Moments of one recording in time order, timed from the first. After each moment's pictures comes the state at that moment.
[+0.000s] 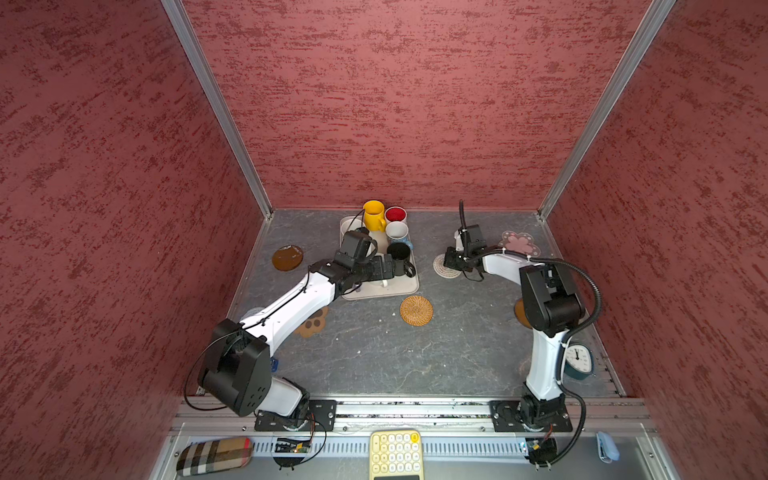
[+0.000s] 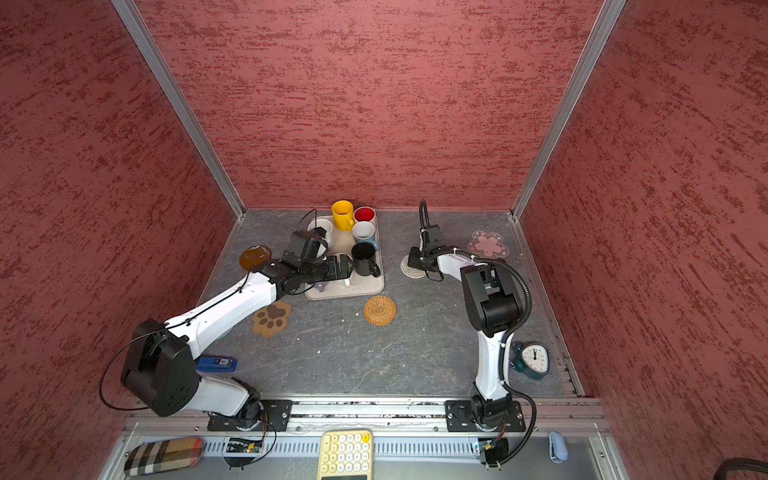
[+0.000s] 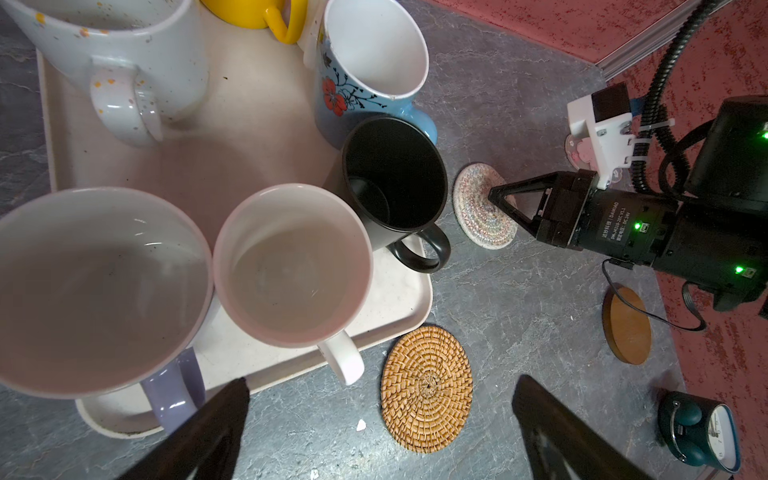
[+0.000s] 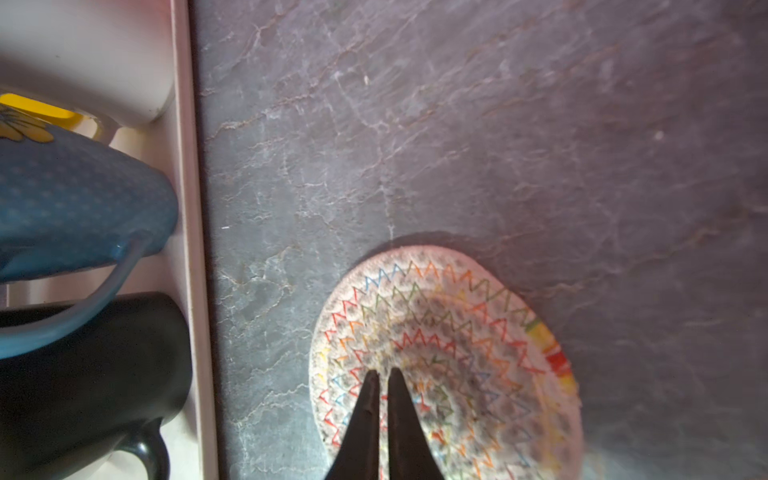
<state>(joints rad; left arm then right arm) -0.49 1.45 1.09 -0.42 0.09 -0.53 0.25 2.03 1.31 -0.19 -0.20 0.49</state>
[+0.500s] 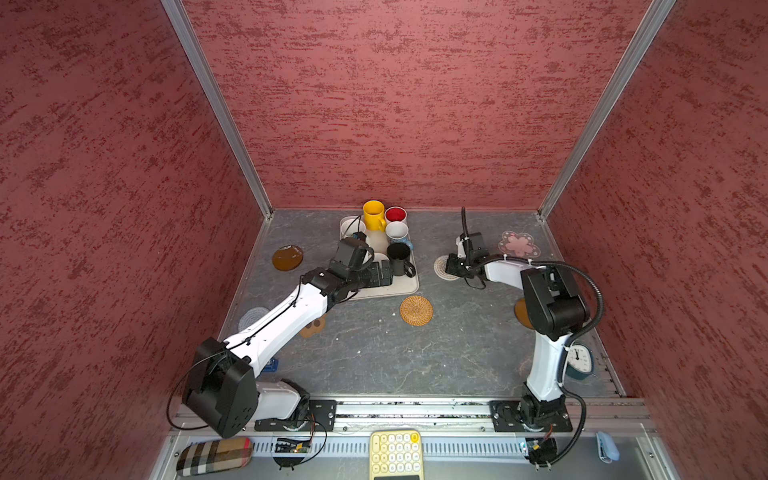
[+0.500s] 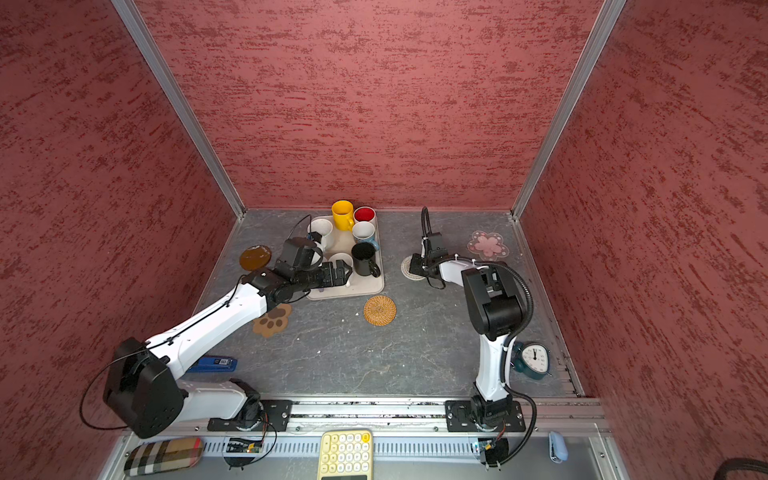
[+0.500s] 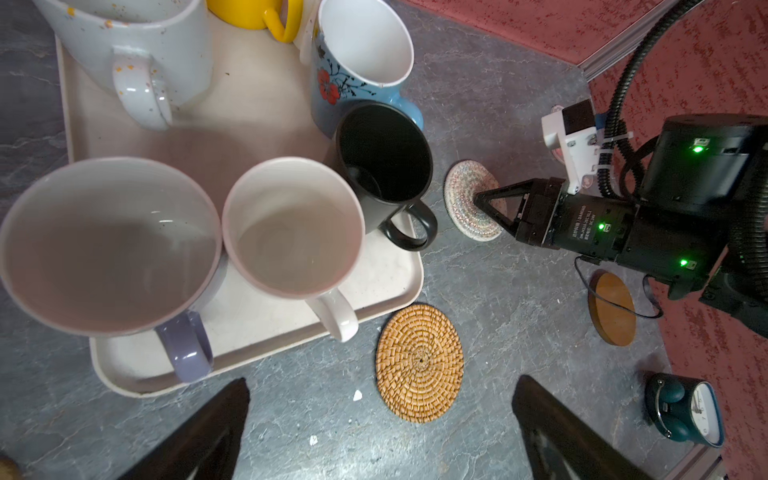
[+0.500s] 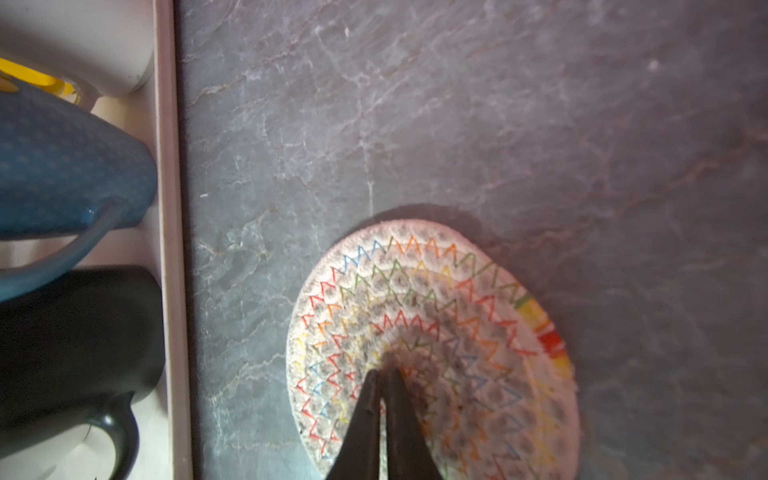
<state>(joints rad) -0.52 1.32 1.00 -0.43 0.07 -0.55 0.25 1.98 1.17 -0.09 -0.20 0.48</state>
